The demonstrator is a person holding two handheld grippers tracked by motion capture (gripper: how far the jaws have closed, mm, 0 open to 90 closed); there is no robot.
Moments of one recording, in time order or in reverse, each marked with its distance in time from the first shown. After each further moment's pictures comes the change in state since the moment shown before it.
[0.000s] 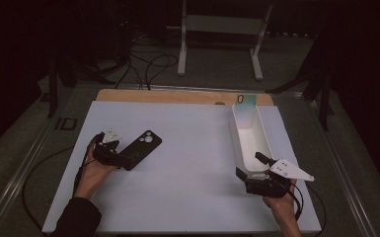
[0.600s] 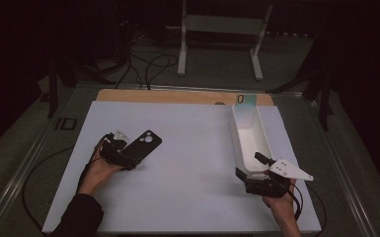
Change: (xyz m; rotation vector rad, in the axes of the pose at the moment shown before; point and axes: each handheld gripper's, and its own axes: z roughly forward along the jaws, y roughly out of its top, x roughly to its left) left arm 0.001 -0.001 0.027 0.197 -0.036 0.000; right arm 0.000 -0.001 0.001 0.009 0.003 0.009
